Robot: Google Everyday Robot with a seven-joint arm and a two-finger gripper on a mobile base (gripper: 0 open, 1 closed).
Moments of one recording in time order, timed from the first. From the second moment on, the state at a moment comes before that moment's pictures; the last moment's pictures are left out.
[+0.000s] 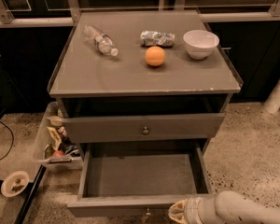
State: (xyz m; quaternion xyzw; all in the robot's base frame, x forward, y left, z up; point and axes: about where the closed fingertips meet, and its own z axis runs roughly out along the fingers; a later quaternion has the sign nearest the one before) arm 0.373 -0.148 0.400 -0.61 0.73 0.15 0.29
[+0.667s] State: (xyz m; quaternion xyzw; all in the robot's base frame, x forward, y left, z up) arm 0.377 -0.148 0.402 -0.61 0.72 0.15 0.29
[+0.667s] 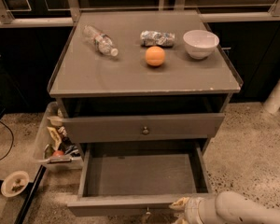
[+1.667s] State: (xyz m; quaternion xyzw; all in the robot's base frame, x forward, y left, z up) arm 0.478 -0.139 0.410 -0.63 0.69 0.16 0.31
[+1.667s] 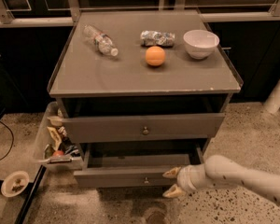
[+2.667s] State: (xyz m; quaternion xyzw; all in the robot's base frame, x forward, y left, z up) arm 0.560 -0.155 0.426 -0.64 0.69 0.13 0.32
